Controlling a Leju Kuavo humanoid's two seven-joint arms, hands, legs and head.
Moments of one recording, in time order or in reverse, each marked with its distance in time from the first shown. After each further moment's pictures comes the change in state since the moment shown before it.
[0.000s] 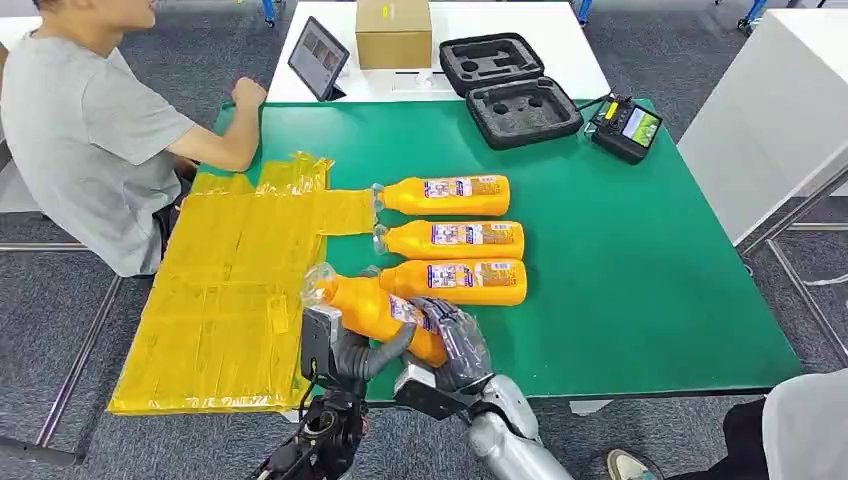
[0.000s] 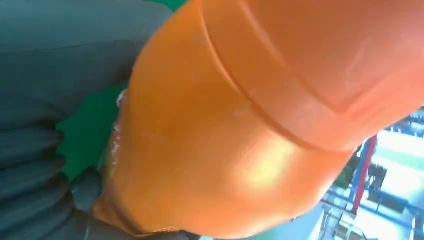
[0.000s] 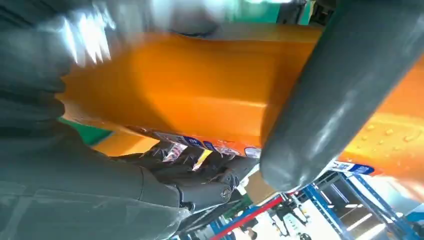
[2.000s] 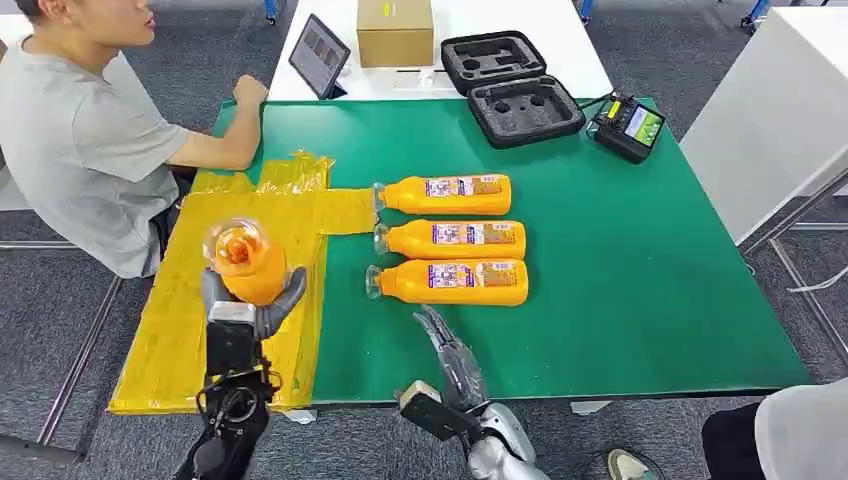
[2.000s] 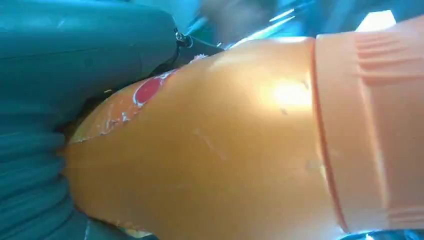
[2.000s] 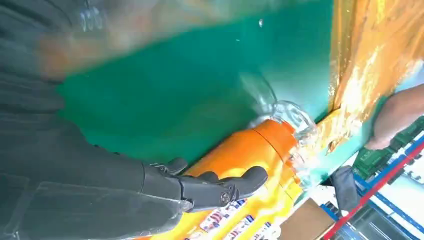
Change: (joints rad) left arm 0.117 0.136 0.342 -0.482 -0.783 0.308 -0.010; right arm 0.038 -0.018 0.091 0.076 -0.263 0.003 -0.033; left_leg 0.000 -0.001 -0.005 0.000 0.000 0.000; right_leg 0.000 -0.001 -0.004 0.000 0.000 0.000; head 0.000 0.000
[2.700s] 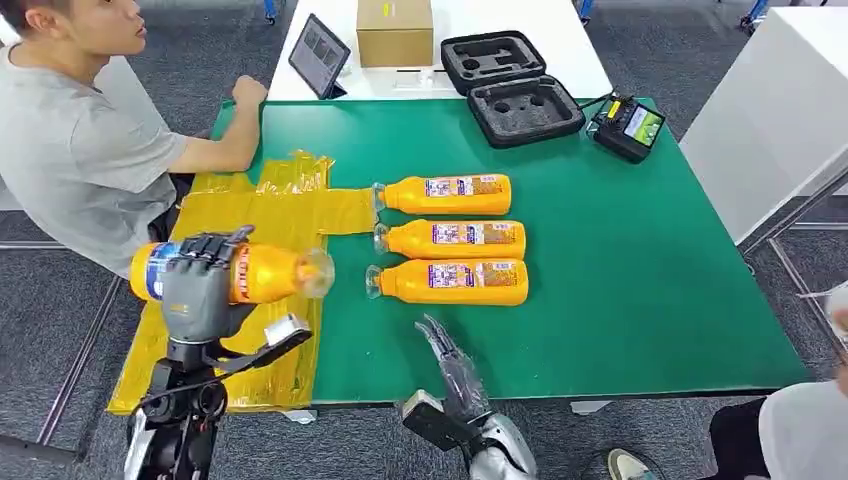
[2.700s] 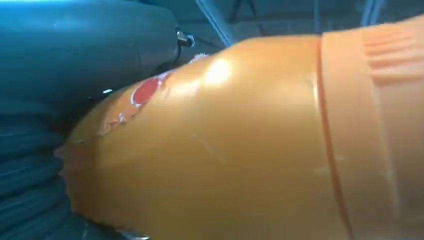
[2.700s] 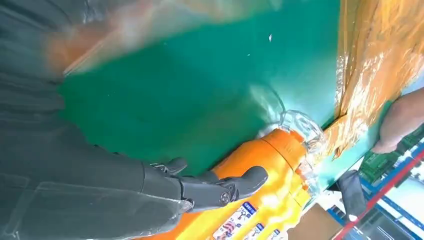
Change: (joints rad) left arm -0.007 -0.076 0.392 -0.008 -1.107 0.004 0.135; right arm 0.036 -0.003 -0.003 -0.025 -0.005 0.012 0.000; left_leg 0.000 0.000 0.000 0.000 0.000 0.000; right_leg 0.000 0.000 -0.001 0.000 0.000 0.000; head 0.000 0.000
